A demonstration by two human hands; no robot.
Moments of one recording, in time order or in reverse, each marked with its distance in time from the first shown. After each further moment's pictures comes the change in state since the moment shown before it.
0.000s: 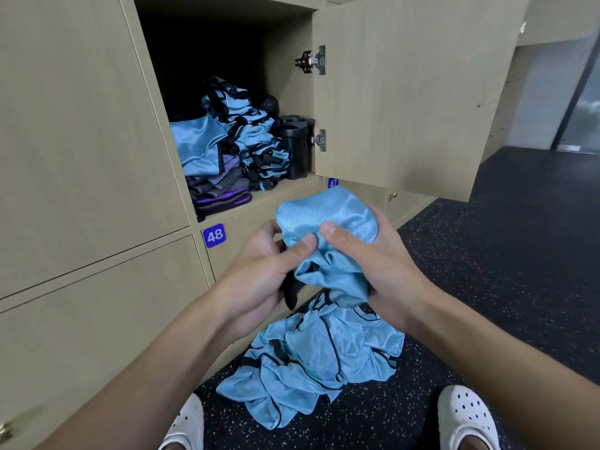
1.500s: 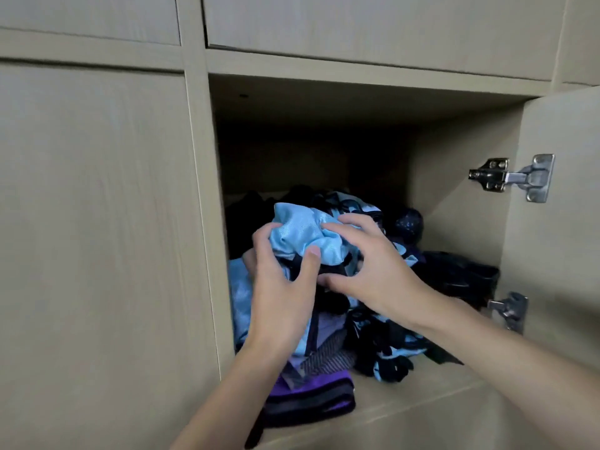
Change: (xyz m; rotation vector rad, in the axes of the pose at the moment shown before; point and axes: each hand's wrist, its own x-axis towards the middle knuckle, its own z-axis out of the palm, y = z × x) left_hand 0.290 0.105 -0.175 0.598 0.899 0.669; right_hand 0.424 -0.027 0.134 -0.834 -0.515 -0.767
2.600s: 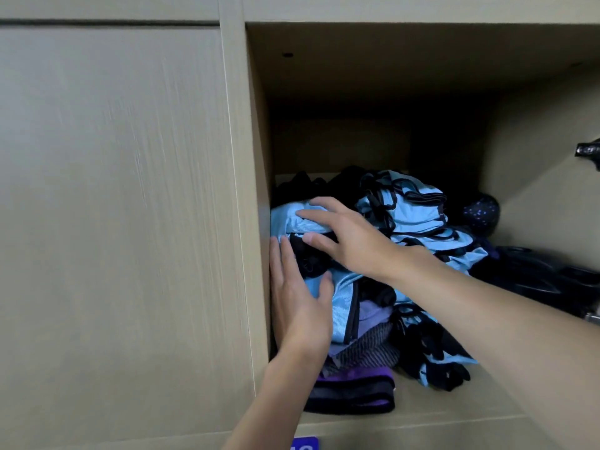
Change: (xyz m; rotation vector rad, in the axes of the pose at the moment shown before) left_hand -0.006 -0.072 -0.003 0.515 0.189 -0.091; right_hand 0.084 0.021 0.074 -0.123 -0.282 -0.270
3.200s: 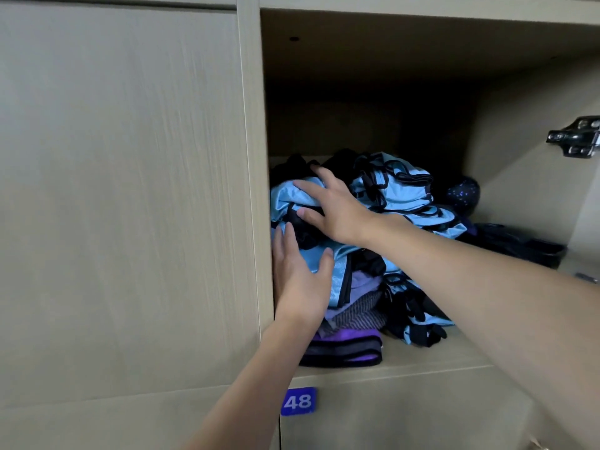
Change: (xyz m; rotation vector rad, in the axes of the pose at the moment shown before) left_hand -0.008 0.007 -0.016 -0.091 -0.154 -0.092; right_hand 0.012 -0.014 0.002 -0.133 -0.051 0.129
